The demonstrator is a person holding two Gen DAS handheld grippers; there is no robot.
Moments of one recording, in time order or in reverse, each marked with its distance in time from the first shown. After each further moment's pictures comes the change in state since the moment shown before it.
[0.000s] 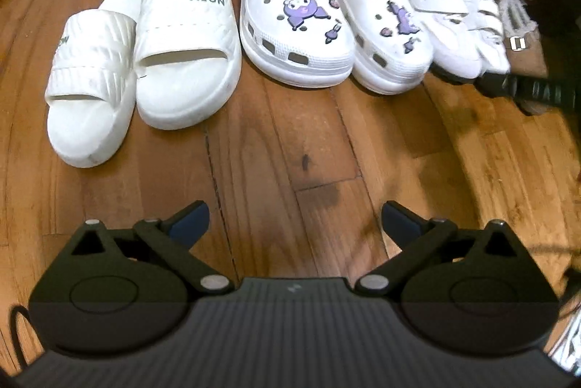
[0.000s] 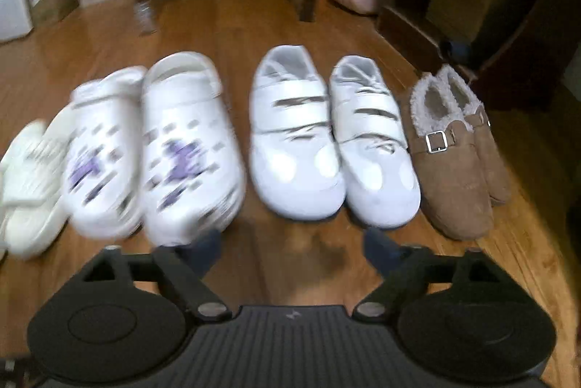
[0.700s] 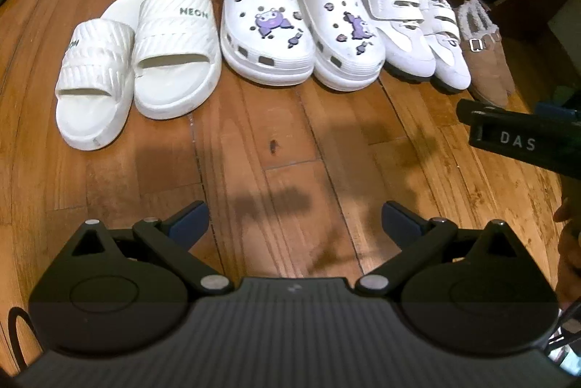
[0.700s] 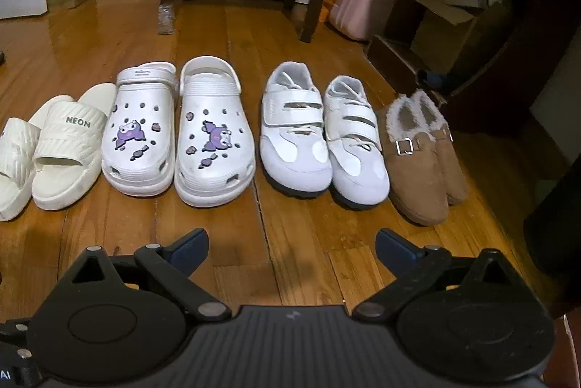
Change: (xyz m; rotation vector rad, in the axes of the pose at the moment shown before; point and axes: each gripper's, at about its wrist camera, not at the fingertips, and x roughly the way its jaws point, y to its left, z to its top) left arm -0.042 -0.027 -0.024 0.026 -0.050 -0.033; right arm -0.064 0.013 -0.025 -0.006 -0.044 -0.087
